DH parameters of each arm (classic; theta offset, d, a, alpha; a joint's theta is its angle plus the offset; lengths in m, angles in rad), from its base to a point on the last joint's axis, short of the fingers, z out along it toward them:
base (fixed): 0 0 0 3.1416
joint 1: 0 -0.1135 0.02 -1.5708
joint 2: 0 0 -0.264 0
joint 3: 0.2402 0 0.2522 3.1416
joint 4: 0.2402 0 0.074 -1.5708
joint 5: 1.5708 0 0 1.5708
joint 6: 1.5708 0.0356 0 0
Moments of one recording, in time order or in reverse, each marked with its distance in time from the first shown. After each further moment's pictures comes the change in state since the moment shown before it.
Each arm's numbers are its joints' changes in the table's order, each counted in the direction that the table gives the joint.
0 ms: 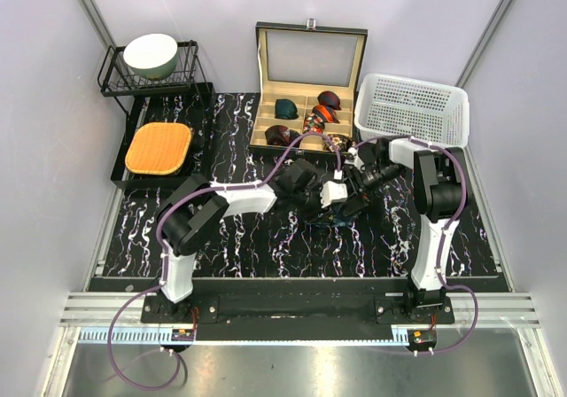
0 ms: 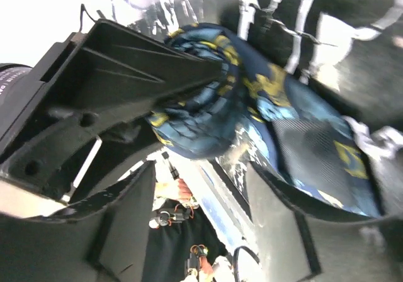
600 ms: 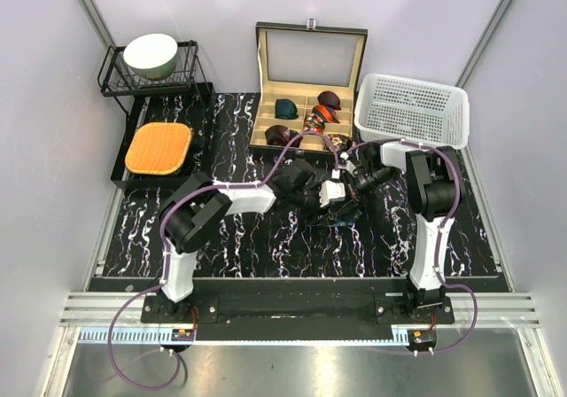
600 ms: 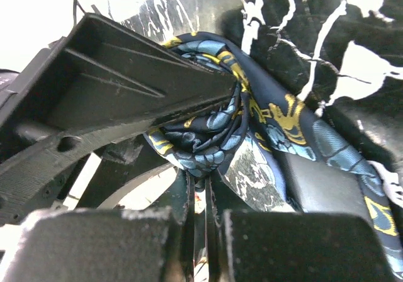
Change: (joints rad) left arm -0.011 -0.034 0.014 -0.034 0.050 -0.012; right arm -0.059 -0.019 -0.030 -0.084 -0.008 0.056
